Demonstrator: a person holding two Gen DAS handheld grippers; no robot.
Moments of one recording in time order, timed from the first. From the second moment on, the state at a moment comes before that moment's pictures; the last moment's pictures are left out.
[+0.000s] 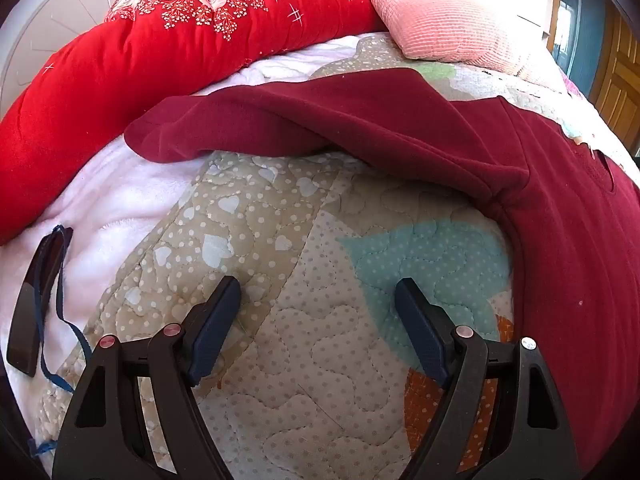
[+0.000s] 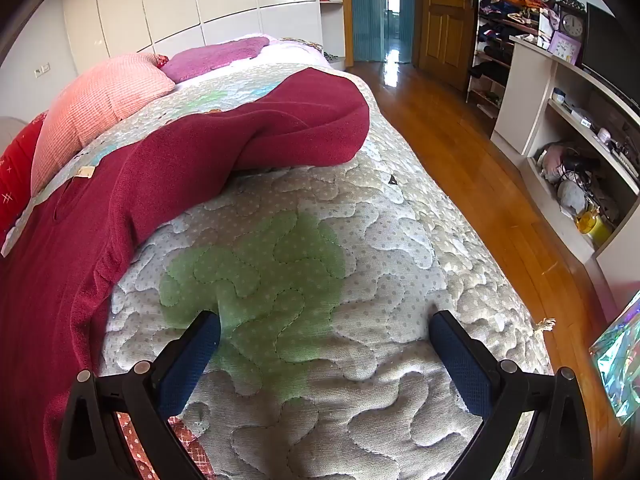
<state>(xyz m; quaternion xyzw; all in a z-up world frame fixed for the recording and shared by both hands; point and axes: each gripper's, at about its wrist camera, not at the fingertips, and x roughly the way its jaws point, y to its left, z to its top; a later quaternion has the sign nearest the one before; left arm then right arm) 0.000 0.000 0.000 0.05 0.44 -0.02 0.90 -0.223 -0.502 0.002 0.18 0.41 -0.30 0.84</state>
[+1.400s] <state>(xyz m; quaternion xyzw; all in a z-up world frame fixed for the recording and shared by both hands) -0.086 -0.040 0.086 0.07 0.39 -0.09 0.91 -0.290 -0.393 0.129 0.18 0.38 -0.22 0.88</state>
